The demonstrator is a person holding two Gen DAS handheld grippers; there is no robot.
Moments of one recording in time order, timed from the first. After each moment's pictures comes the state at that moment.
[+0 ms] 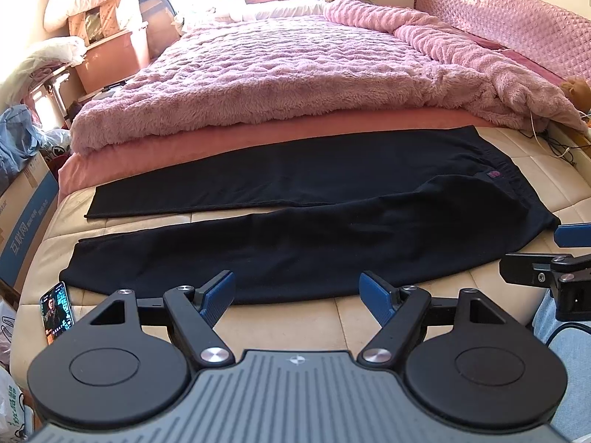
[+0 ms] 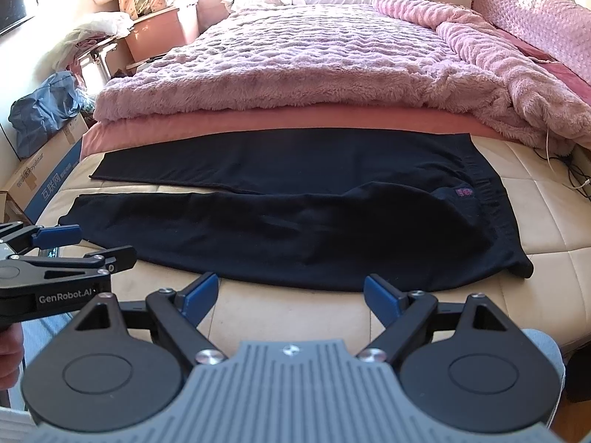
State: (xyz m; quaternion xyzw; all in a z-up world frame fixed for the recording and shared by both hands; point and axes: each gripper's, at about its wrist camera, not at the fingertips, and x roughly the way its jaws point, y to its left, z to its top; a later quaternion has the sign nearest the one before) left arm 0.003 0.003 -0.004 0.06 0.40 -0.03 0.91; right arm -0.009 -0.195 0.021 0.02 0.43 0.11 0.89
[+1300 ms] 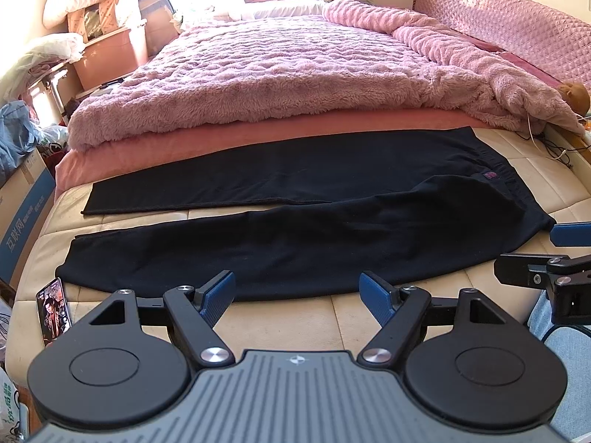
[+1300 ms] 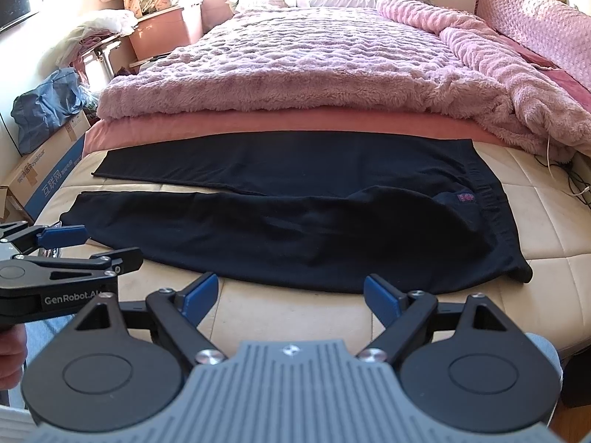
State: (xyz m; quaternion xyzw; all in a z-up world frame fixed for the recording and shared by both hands) left arm 0.002 0.003 -0.004 0.05 0.40 -0.03 0.91; right arm -0.012 -0.190 0.026 0.01 0.43 0.11 0.90
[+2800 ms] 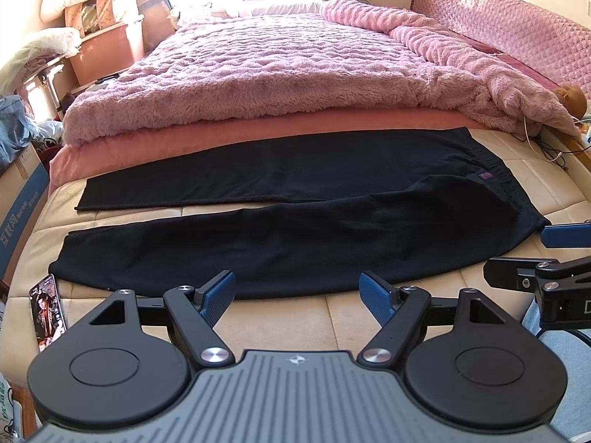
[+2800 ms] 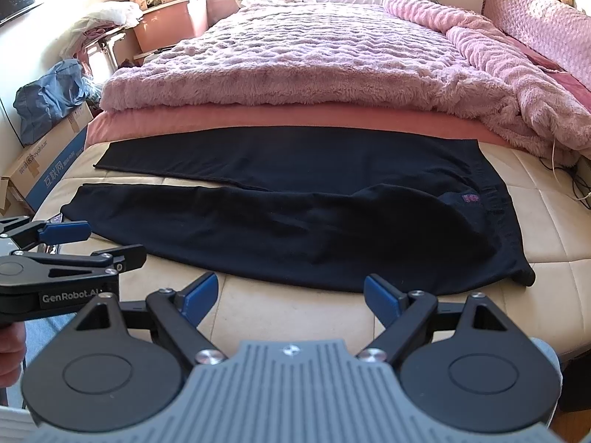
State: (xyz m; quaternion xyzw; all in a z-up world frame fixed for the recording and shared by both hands) left arm 0.003 0.003 -0.007 0.04 0.41 -0.04 0.91; right arm -0.007 -0.183 0.022 0.00 0.44 0.12 0.89
